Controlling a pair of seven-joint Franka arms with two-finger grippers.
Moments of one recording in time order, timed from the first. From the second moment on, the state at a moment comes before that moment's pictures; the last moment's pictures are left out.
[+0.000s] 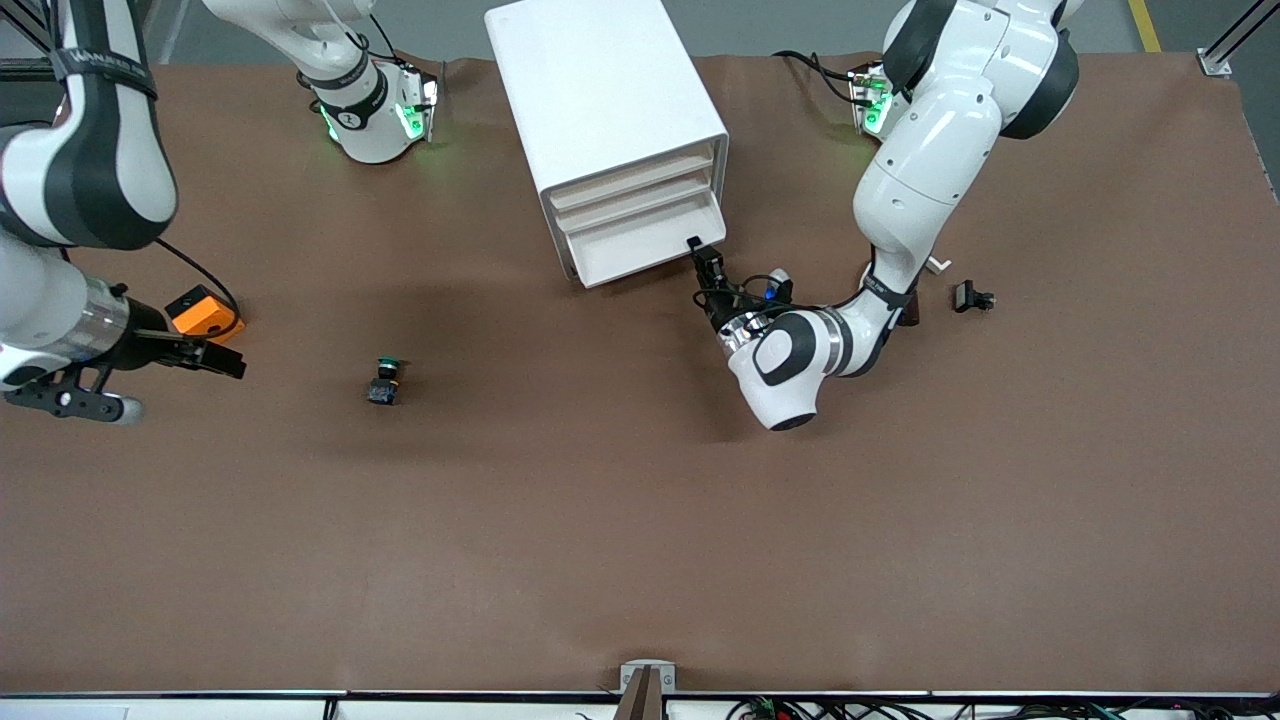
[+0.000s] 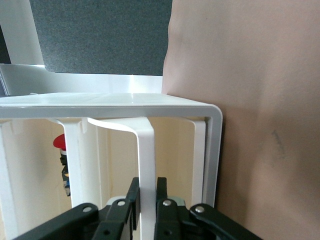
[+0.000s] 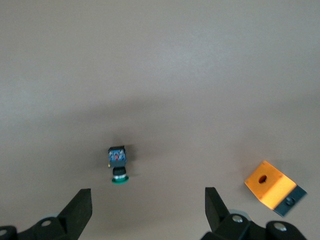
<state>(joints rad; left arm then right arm) -0.38 0.97 -0.16 -1.51 -0.82 1.38 -2.18 0.02 0.18 -0.06 -1.80 0.02 1.93 0.15</state>
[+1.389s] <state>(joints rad) -0.29 0.97 -0.16 -1.45 -0.74 1.38 -2.18 0.21 0.29 -0.05 -2.29 0.10 2.59 0.17</state>
